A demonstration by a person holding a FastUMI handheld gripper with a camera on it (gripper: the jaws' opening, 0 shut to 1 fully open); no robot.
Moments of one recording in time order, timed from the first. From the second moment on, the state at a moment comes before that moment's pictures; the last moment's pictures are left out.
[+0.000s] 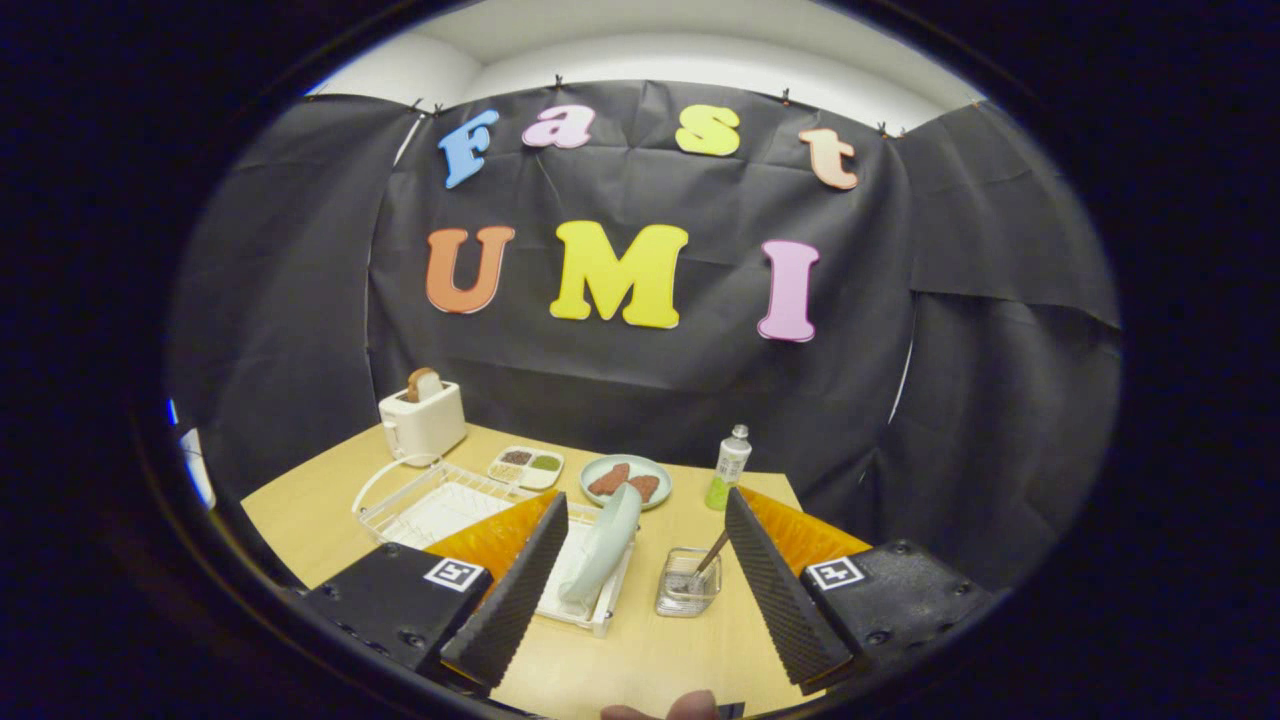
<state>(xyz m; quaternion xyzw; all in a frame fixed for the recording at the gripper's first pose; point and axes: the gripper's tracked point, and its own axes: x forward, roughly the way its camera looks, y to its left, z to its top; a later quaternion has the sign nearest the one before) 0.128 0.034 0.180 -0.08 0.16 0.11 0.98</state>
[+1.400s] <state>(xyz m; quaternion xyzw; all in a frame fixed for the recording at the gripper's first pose) 0.278 0.078 0.009 -0.02 0.53 0.02 0.84</state>
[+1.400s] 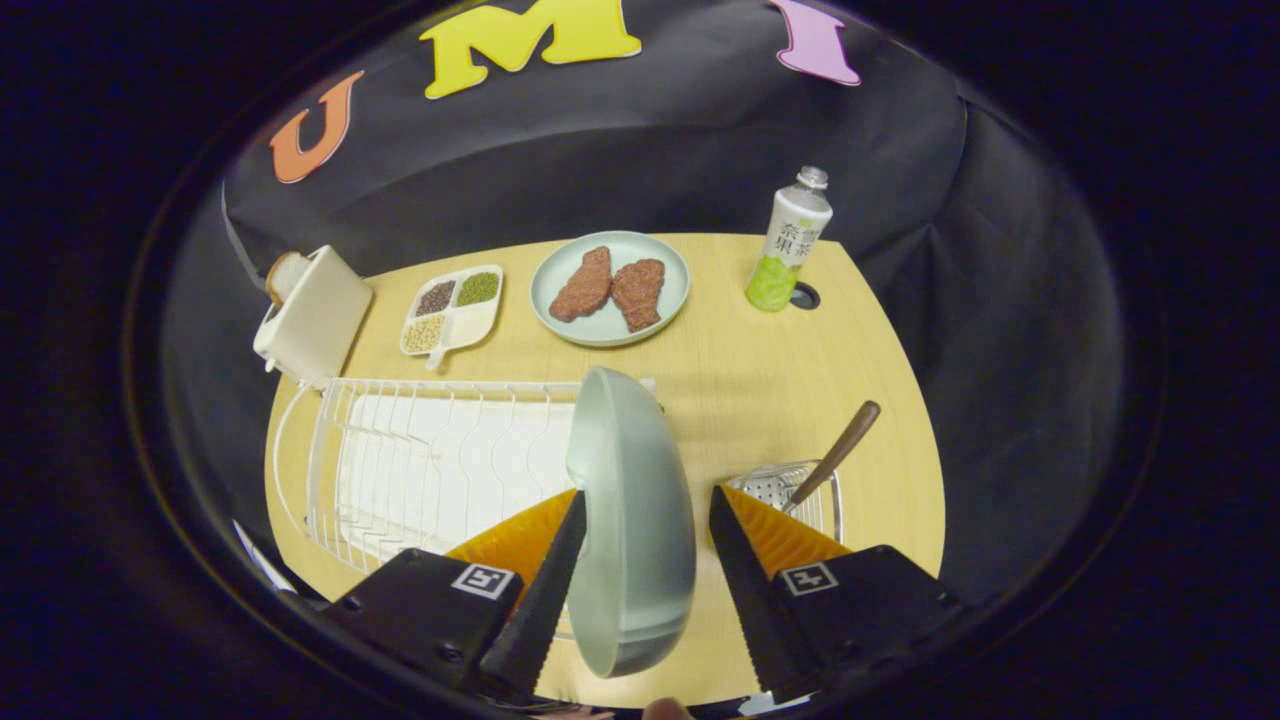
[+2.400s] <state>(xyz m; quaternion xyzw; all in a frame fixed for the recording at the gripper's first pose) 0.237 0.087 0.089 -0.04 0.47 -0.03 0.88</state>
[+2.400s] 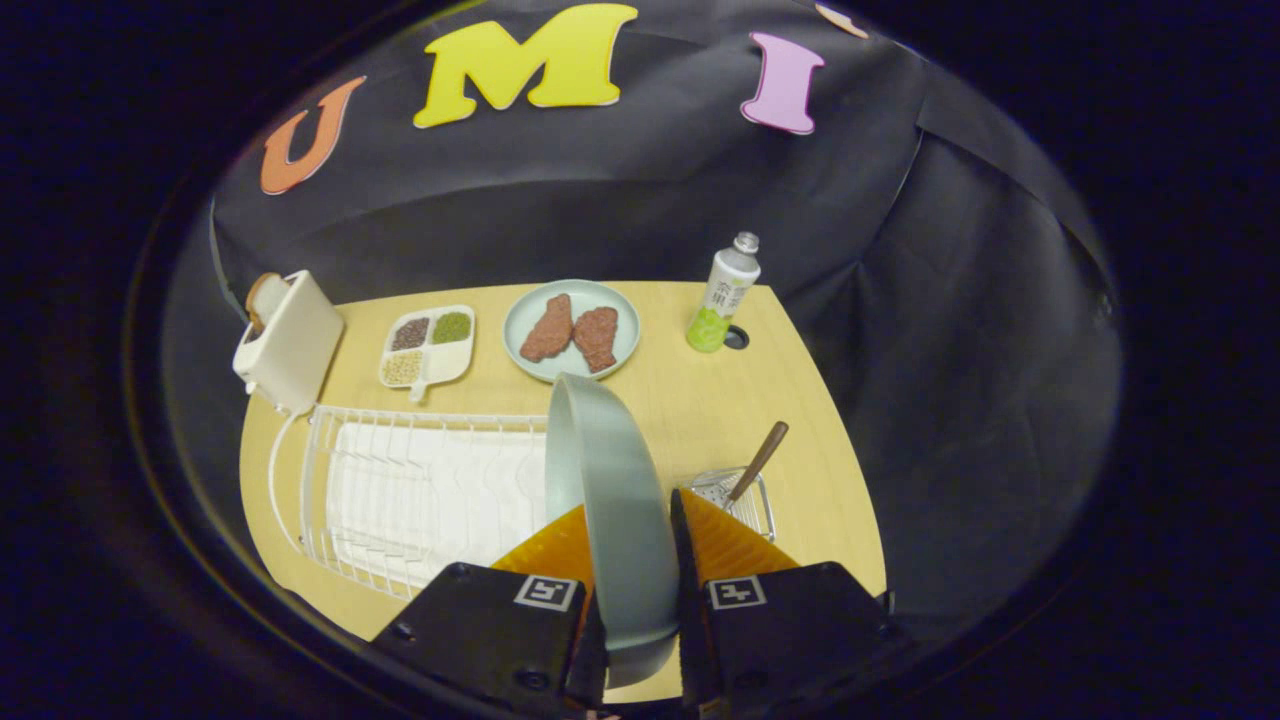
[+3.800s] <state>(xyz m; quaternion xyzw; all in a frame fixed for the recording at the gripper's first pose) 0.048 0.126 -0.127 0.28 0.51 0.22 0.78</state>
